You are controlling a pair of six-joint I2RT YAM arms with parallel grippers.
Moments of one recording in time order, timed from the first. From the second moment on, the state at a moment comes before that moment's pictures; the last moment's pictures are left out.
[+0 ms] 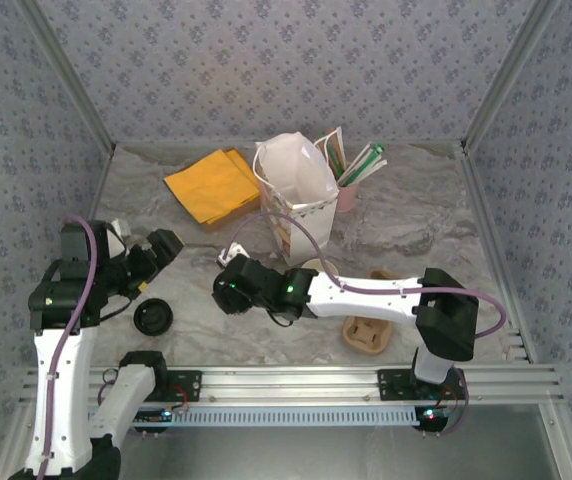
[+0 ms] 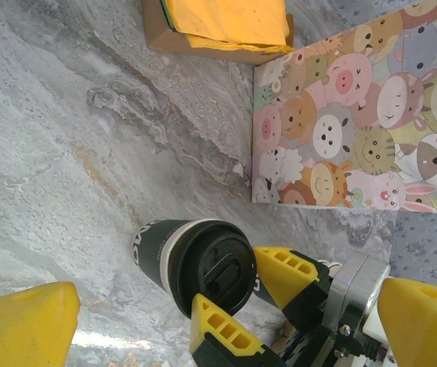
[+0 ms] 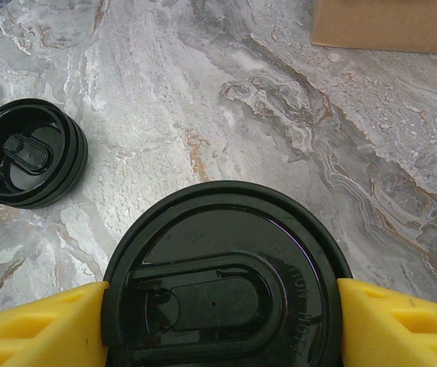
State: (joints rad) left arm -0.02 0.76 1.16 -1.22 0.35 -0.74; right arm 1.24 1.70 1.25 -0.31 0.26 0.40
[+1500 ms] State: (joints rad) left arm -0.02 0.77 1.15 -1.22 0.35 -0.74; right arm 1.25 1.71 1.24 -0.31 0.27 0.41
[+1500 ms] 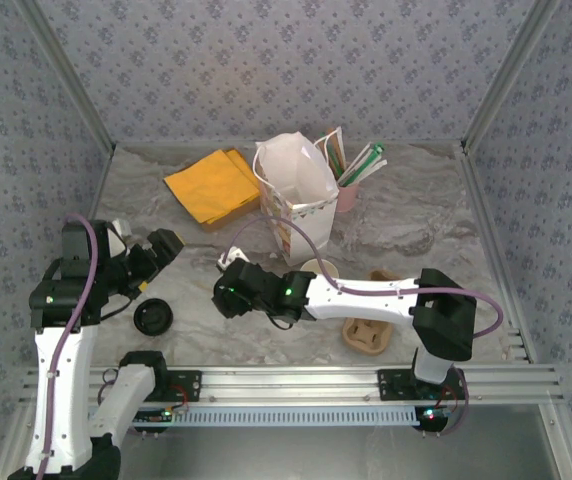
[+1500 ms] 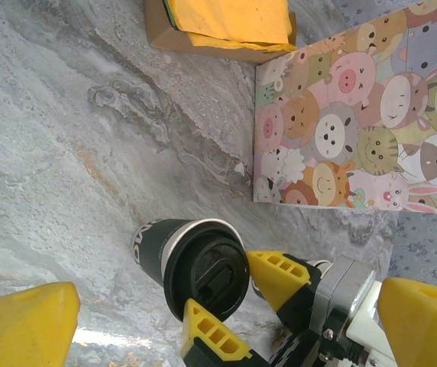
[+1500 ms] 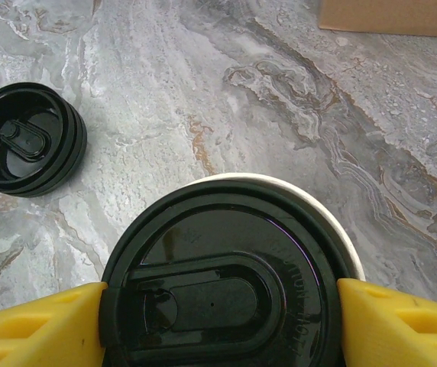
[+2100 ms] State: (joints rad) left arm -0.02 0.77 1.15 -1.21 0.35 -0.74; right arm 1.25 1.70 1.24 -0.32 0.28 0.41
